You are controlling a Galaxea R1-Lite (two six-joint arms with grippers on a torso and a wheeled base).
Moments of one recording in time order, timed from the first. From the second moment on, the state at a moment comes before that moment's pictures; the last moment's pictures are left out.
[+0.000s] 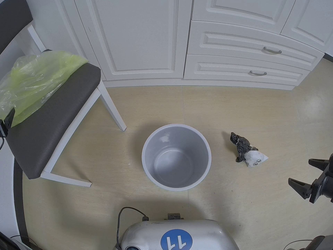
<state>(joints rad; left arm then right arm) 0.67 1.49 -0.45 -1.23 -0.45 0.06 0.26 0.88 -0.40 -0.11 0.00 -0.13</state>
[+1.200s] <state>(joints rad) 0.66 1.48 -0.34 -1.33 -0.55 0.28 0.26 0.86 -0.41 -0.11 0.00 -0.14</state>
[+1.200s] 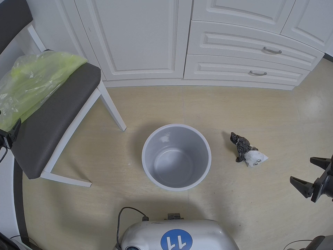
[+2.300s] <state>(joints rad) 0.47 1.45 -0.80 -0.70 -0.46 0.53 0.26 0.78 -0.45 -0.11 0.01 -0.14</state>
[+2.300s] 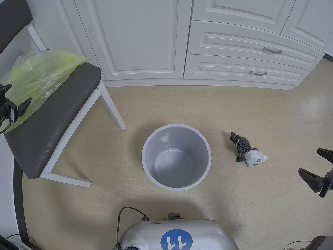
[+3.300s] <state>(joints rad) 0.43 1.48 -0.78 -0.68 -0.28 0.71 0.26 0.77 -0.45 -0.11 0.01 -0.14</state>
